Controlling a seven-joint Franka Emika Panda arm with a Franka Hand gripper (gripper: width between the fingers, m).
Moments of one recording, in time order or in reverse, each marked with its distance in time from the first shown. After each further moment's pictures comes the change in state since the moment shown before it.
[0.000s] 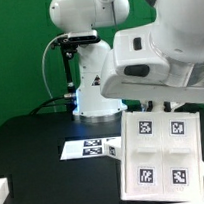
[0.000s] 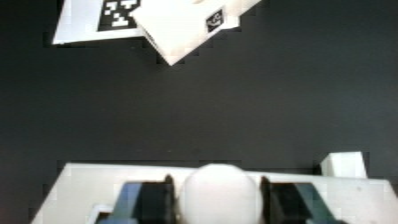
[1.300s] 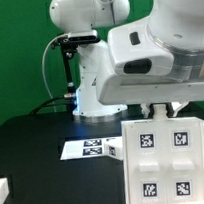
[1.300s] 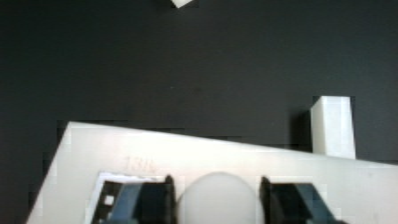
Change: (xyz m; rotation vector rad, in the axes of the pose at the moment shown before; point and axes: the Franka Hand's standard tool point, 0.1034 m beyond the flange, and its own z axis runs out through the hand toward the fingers) arm 0.026 0.006 -0.027 0.017 0.109 -0.111
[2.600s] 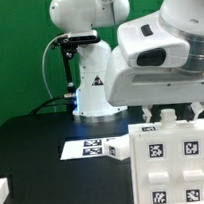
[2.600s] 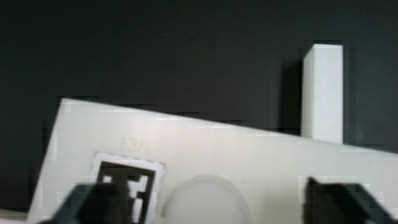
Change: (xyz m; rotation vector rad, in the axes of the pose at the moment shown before) arm 0.020 -0.008 -0.015 -0.018 0.123 -0.026
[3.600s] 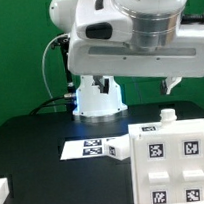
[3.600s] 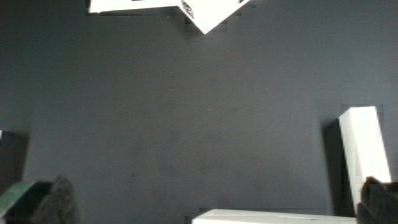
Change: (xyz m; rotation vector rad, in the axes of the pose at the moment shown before) arm -0.060 0.058 -0.001 0.096 -0.109 0.192
